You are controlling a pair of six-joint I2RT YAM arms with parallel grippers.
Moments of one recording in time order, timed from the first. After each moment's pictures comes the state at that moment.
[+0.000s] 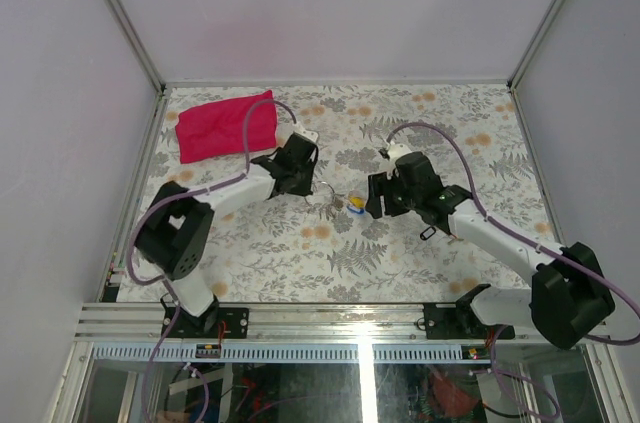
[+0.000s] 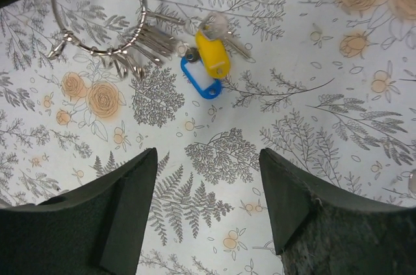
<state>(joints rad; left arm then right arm) -0.60 1.75 1.10 -0.33 -0.10 -0.36 0.57 1.27 0.77 -0.29 -0.08 0.29</state>
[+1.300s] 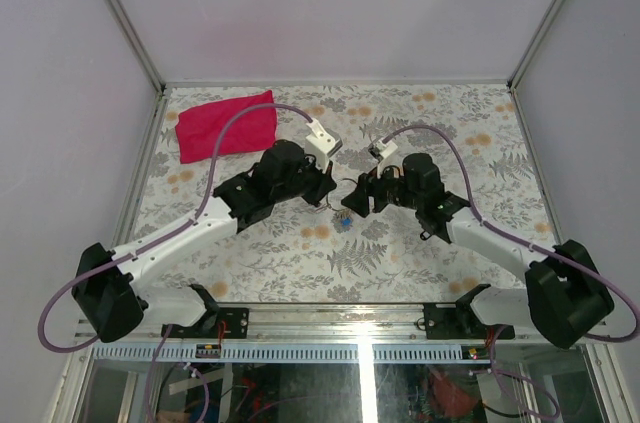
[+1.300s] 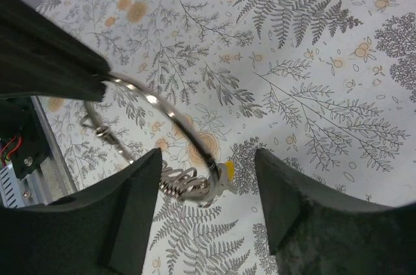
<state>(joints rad) -0.79 1.28 1.02 -0.22 0.11 -0.10 0.57 1.24 0.65 0.20 -0.46 0.22</state>
